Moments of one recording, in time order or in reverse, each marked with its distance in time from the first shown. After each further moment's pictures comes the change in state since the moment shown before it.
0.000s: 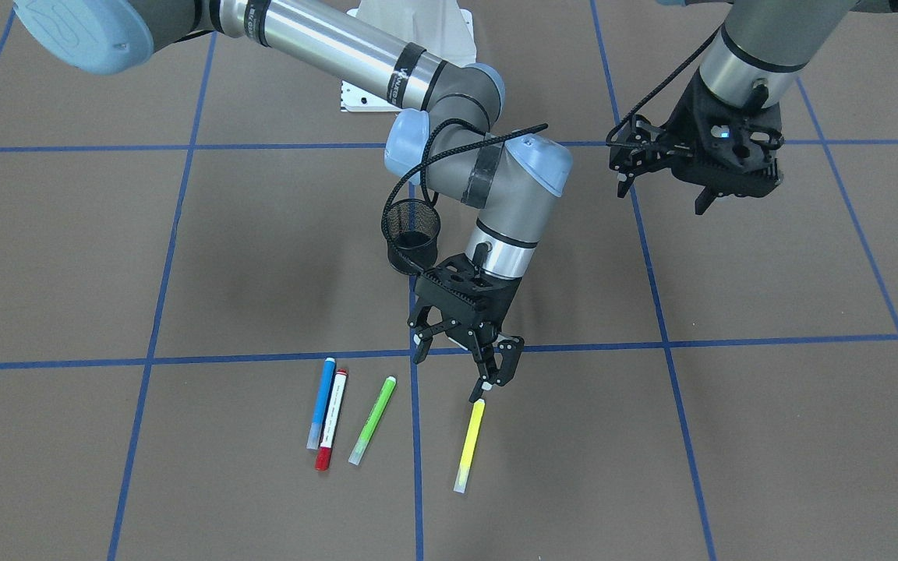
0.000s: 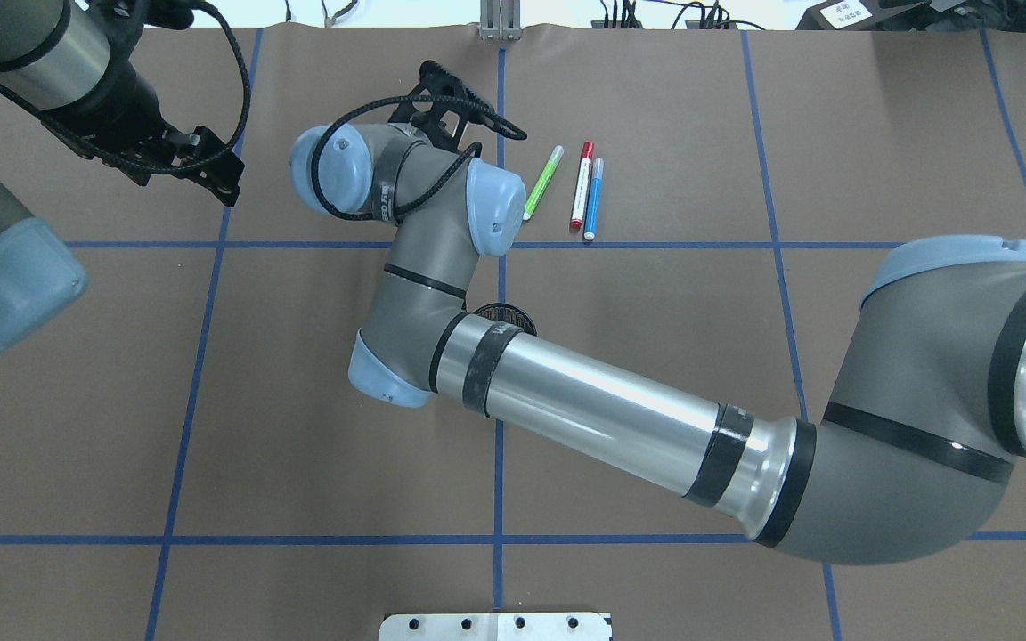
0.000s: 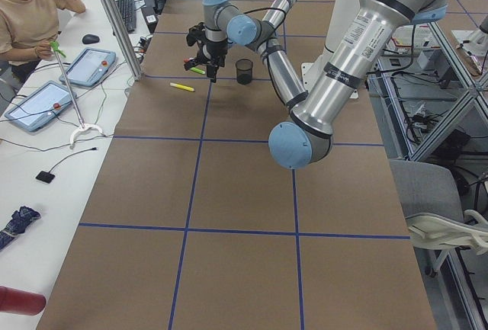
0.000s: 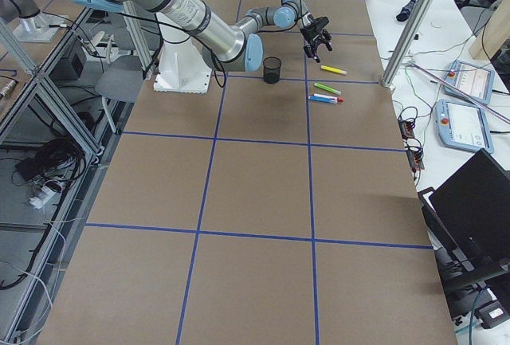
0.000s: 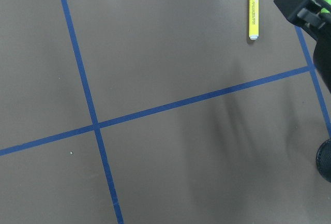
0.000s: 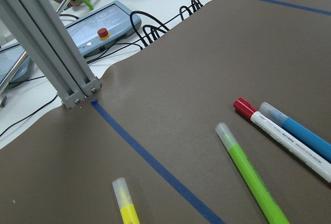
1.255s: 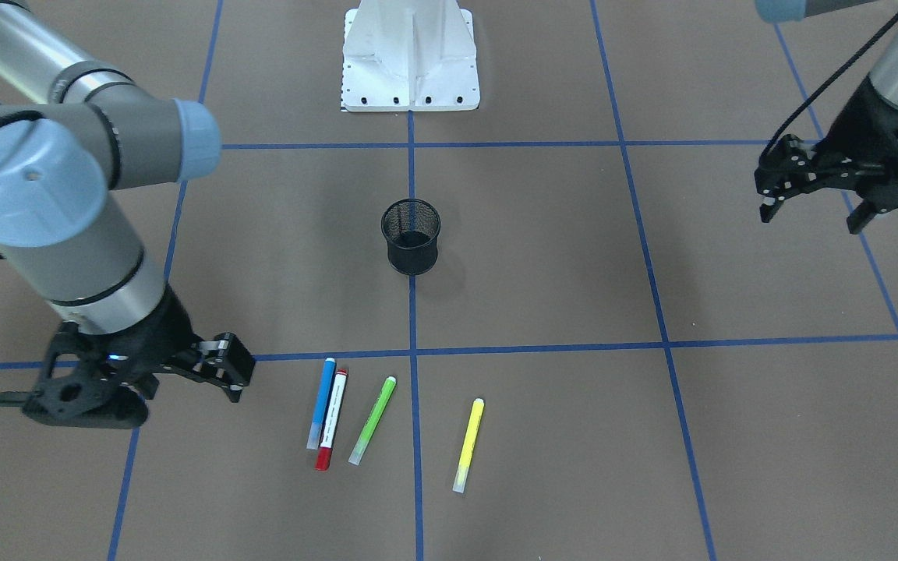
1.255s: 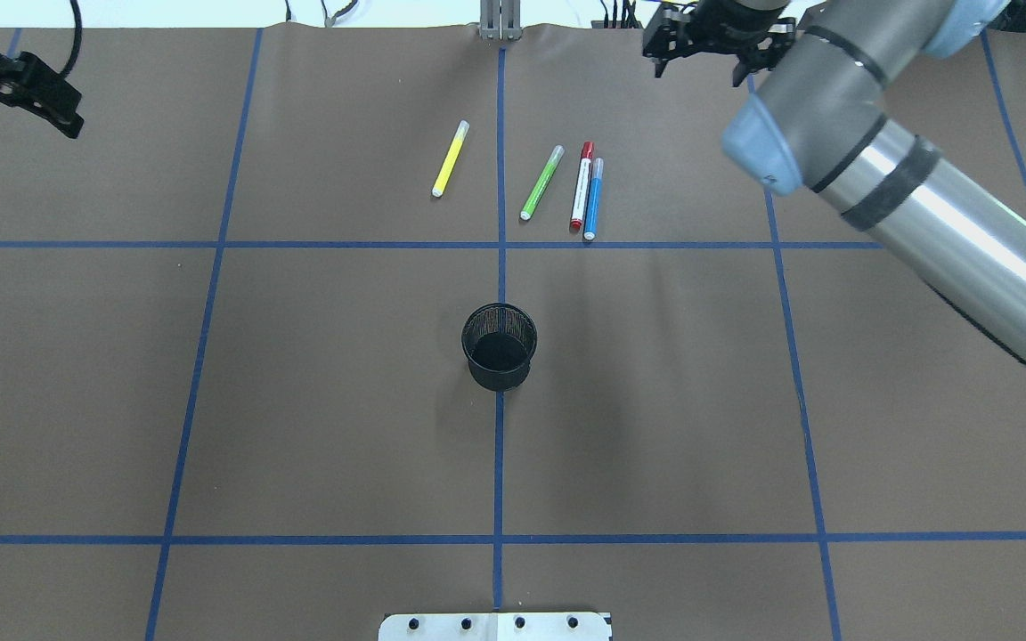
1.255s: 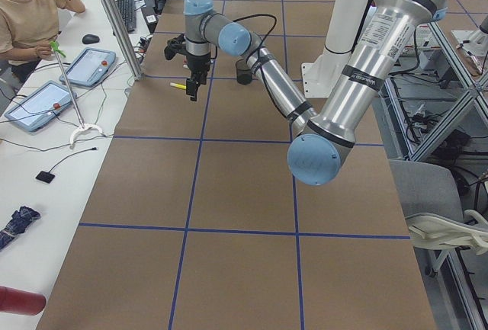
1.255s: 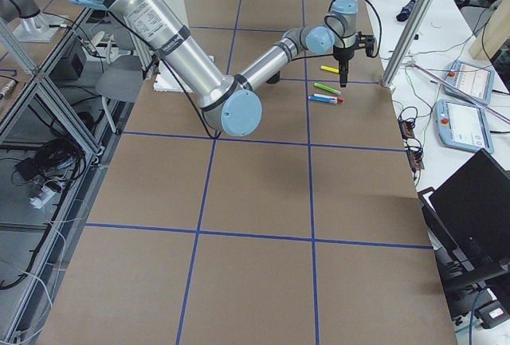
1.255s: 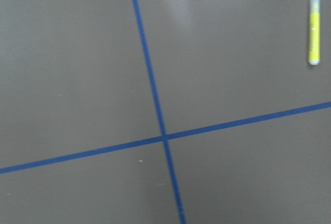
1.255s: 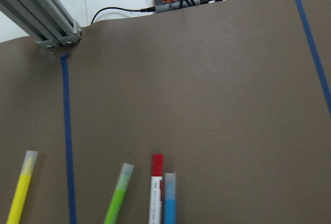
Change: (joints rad) left arm -0.242 0.120 0.039 0.012 -0.005 0.258; right arm 0.501 -0.552 0.622 -0.015 0.881 -1.028
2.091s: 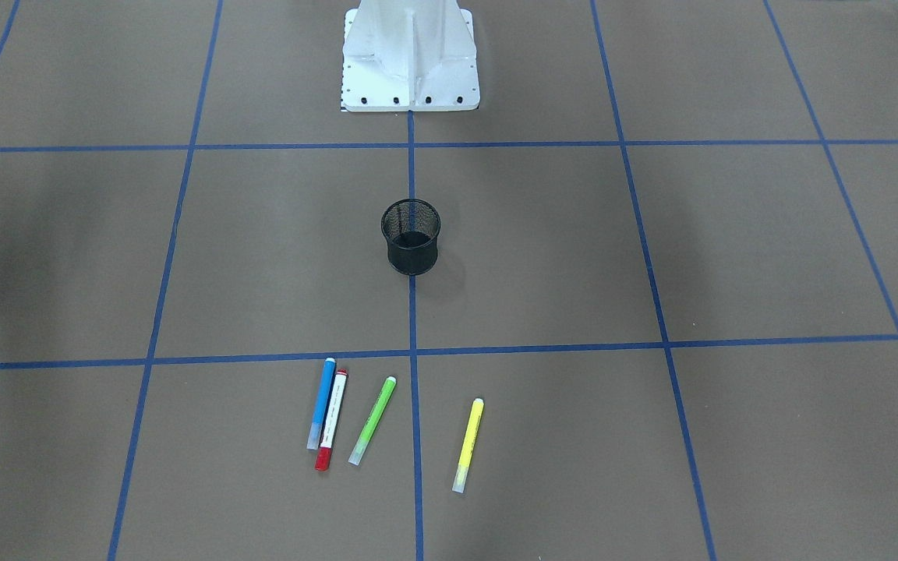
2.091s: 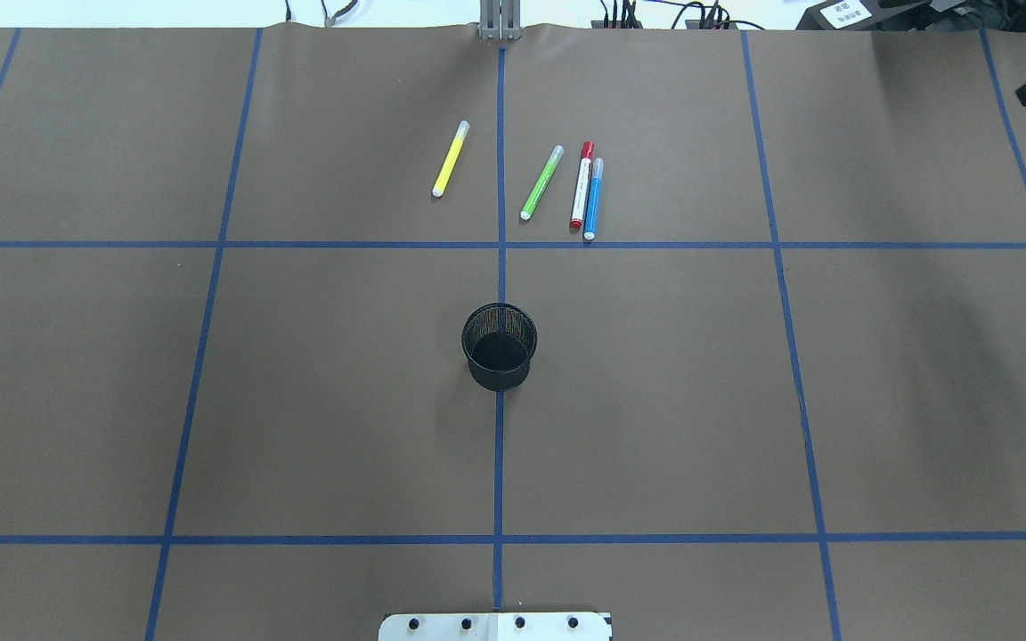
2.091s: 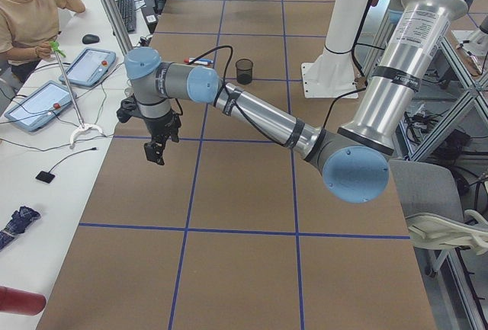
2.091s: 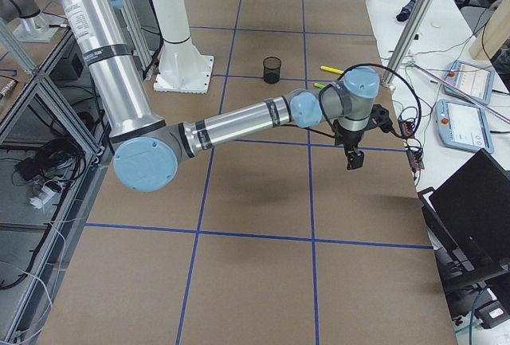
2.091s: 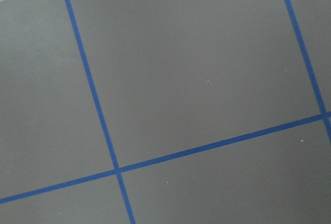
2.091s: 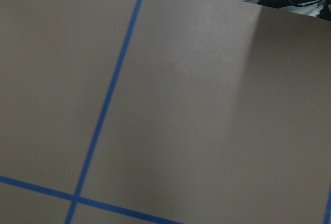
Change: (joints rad) left arm -0.312 0.071 0.339 -0.016 -0.098 0.500; right arm 0.411 -0.416 0.083 -0.067 0.224 -0.923
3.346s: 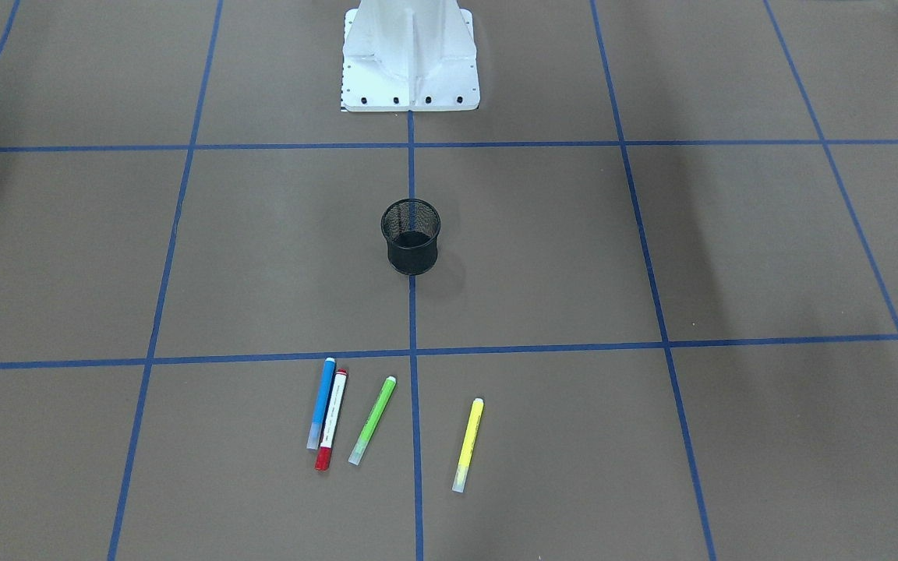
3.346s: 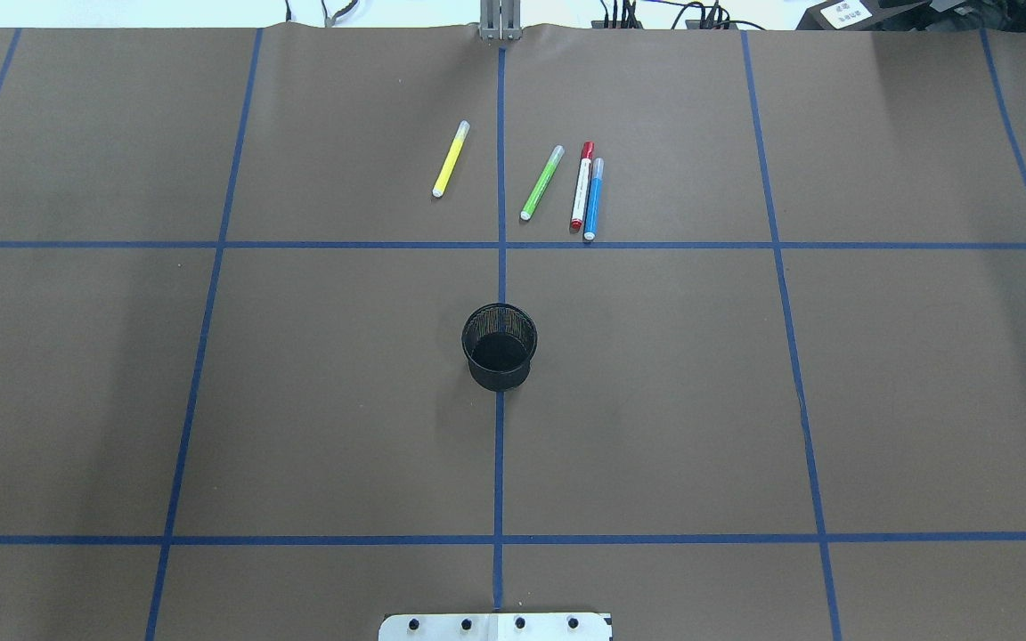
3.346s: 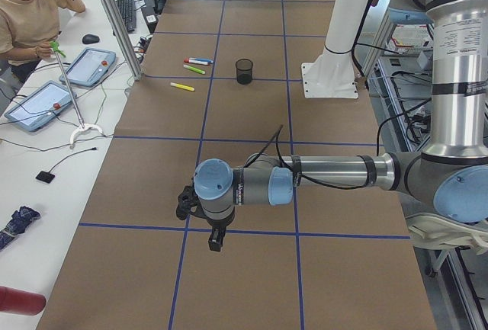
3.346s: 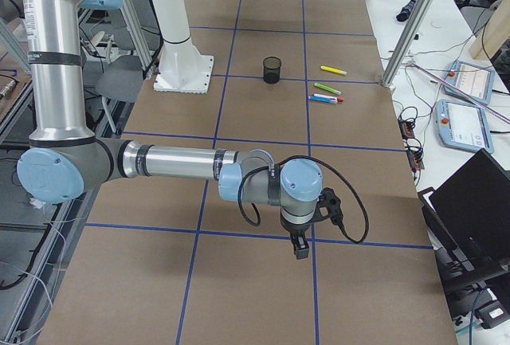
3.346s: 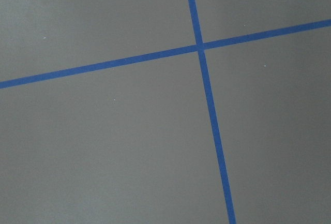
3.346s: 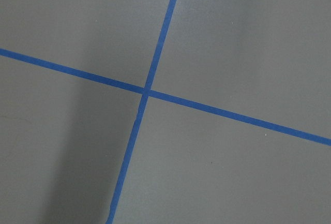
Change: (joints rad) left arm -0.109 0.440 -0.016 -0.317 -0.120 0.026; right arm 0.219 -0.293 0.002 0.002 0.004 -0.257
